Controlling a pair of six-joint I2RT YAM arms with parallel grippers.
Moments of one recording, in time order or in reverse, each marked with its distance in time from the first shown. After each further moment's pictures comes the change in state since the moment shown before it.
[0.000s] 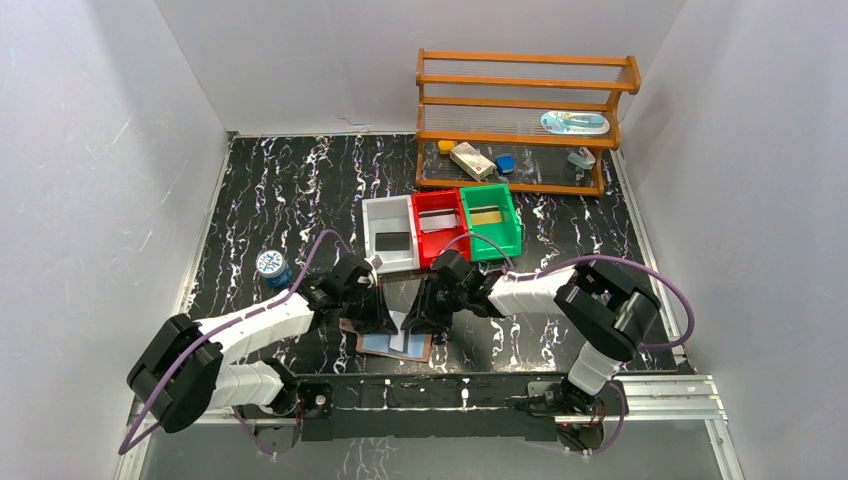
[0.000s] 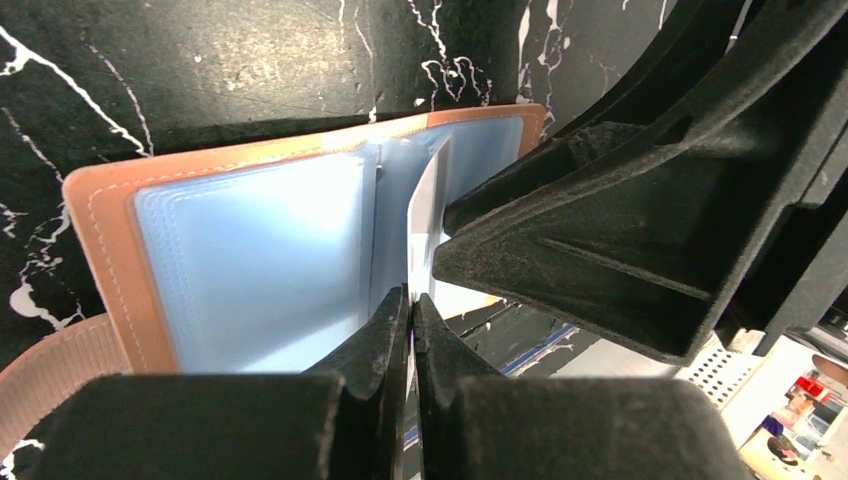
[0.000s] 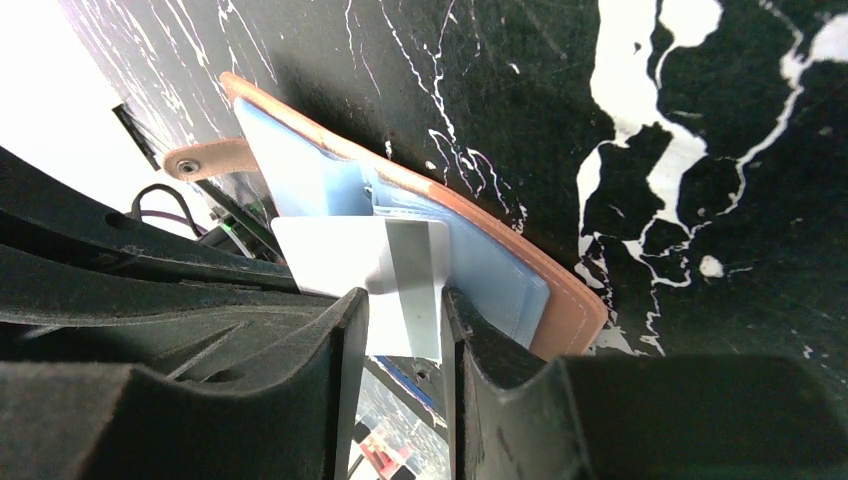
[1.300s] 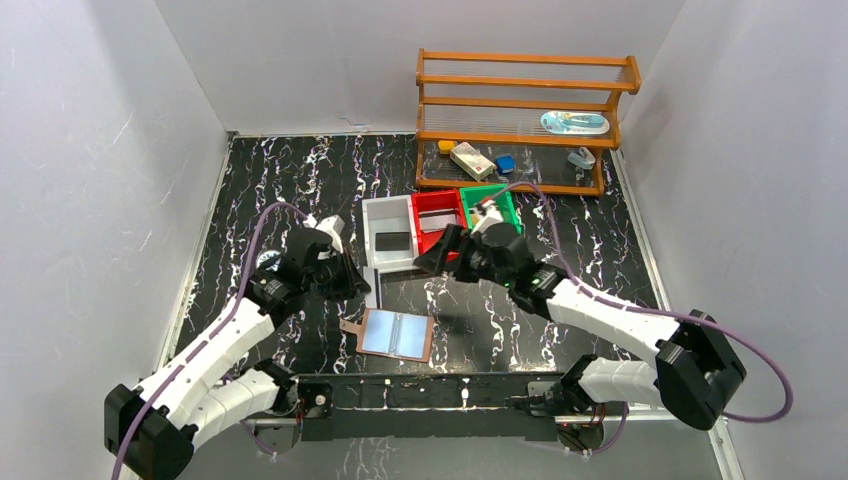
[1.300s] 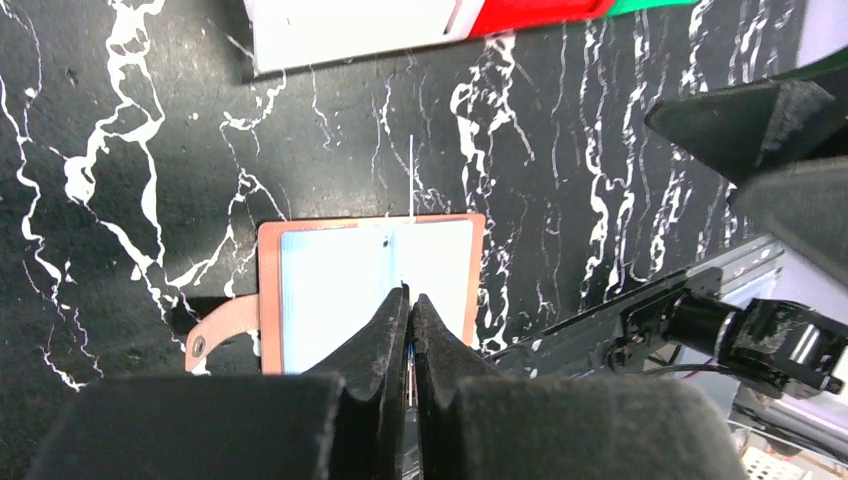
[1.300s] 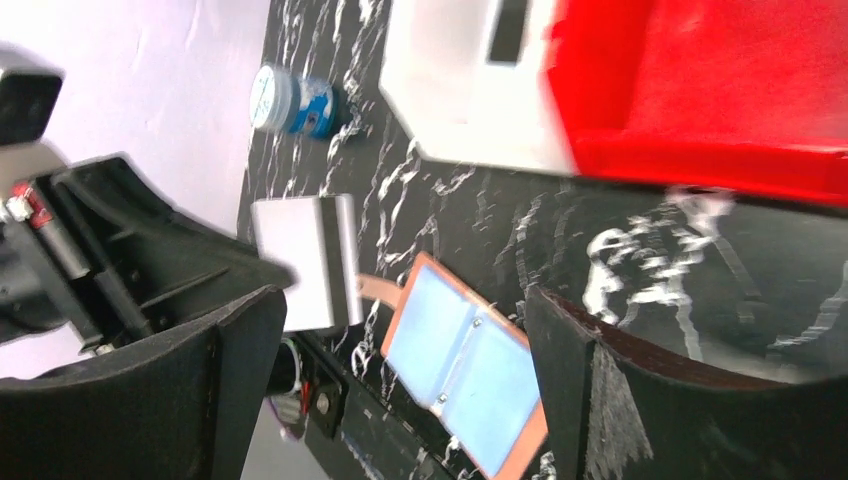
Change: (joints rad) left arm 0.146 -0.290 0.201 -0.299 -0.188 0.145; right arm -0.090 -0.454 -0.016 0.006 0.307 -0.309
